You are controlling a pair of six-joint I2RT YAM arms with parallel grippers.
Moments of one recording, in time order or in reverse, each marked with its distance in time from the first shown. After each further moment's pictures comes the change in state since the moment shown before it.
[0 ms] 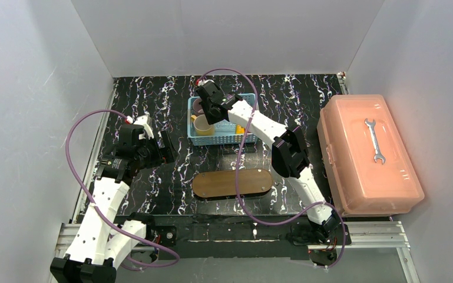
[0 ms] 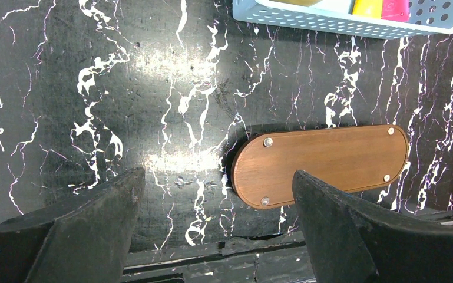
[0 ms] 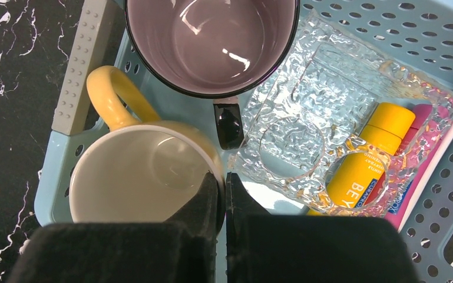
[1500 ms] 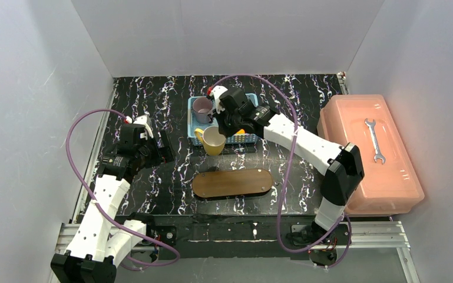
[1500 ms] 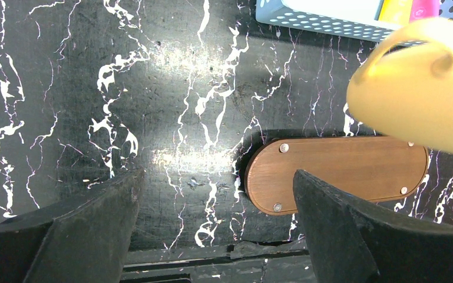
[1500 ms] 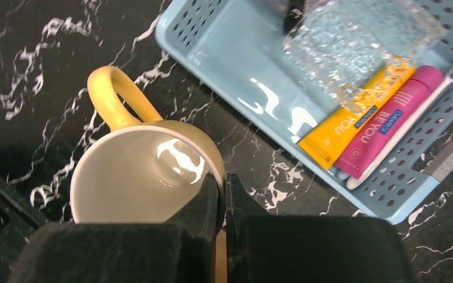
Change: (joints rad) left arm 0.000 0.024 0.000 -0.008 -0.061 -0.003; right arm 0.042 -0.594 -0.581 0.141 -0.185 -0.147
